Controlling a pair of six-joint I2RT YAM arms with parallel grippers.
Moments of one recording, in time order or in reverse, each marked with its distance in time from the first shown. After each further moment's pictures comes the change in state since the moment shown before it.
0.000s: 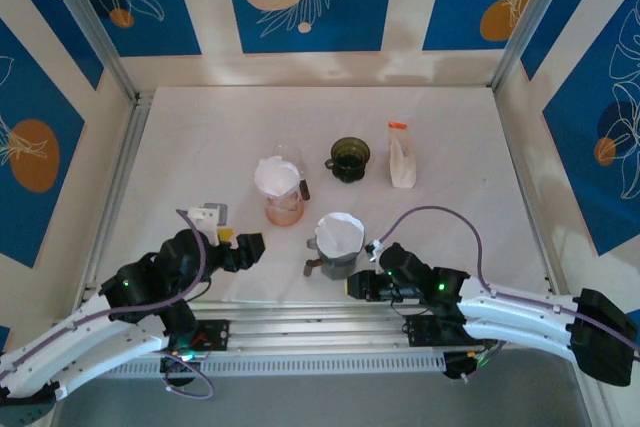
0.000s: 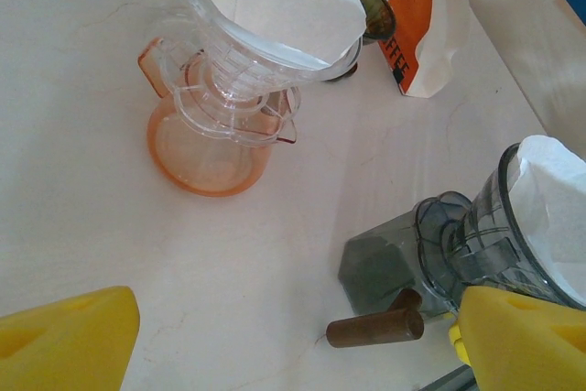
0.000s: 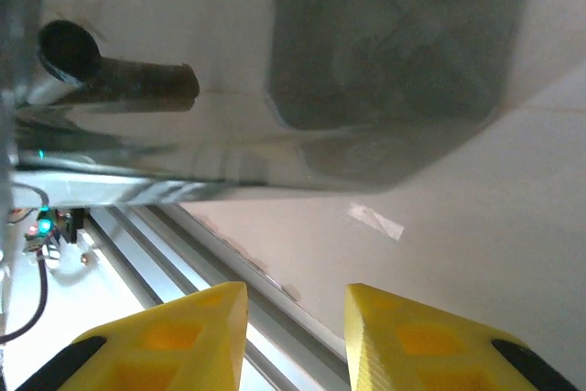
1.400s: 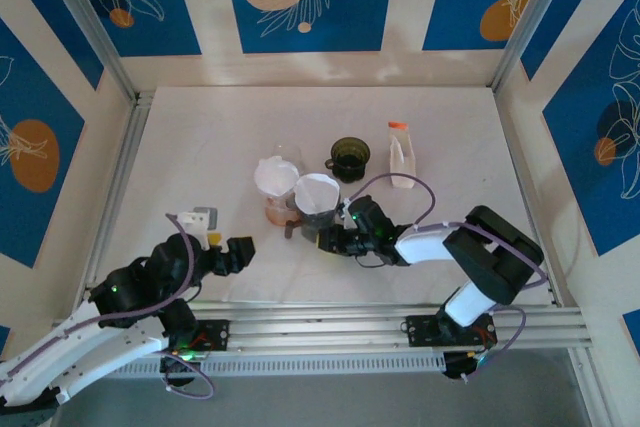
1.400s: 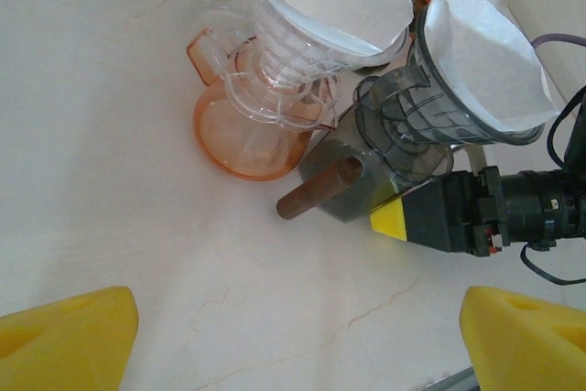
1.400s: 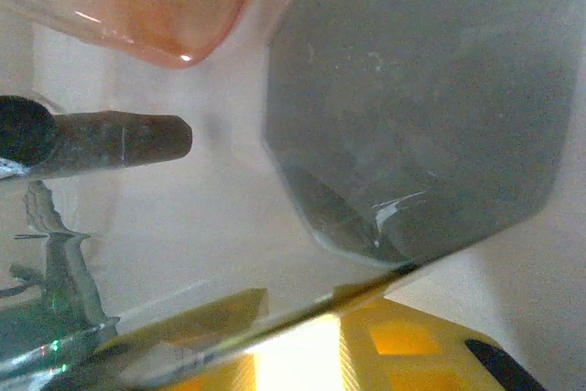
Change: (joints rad) left arm 0.017 -0.064 0.018 -0.128 -0.027 0.001; right arm -0.282 0.796 0.328 0.463 -0.209 -0.126
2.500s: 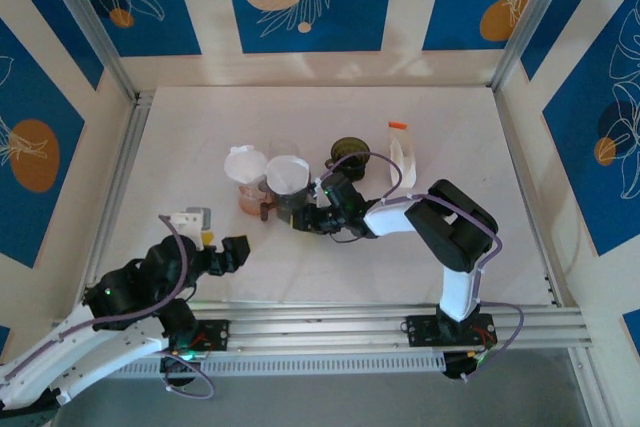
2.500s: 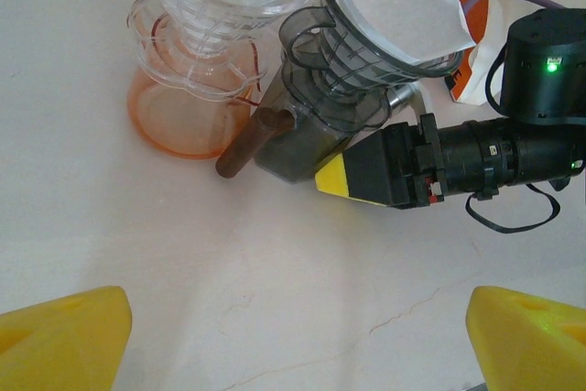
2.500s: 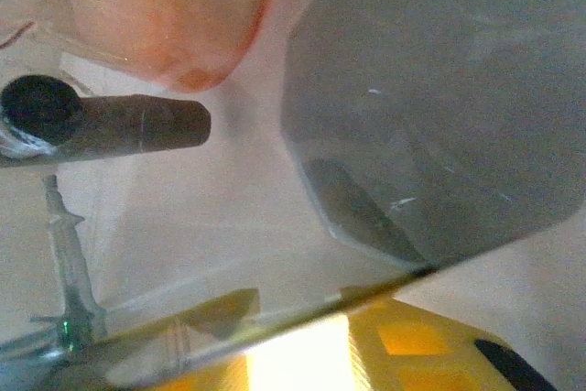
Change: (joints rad) left arm 0.003 -0.025 0.024 -0.051 -0.049 0.010; right arm 0.004 0.274 0.332 -0.055 -0.079 -0.065
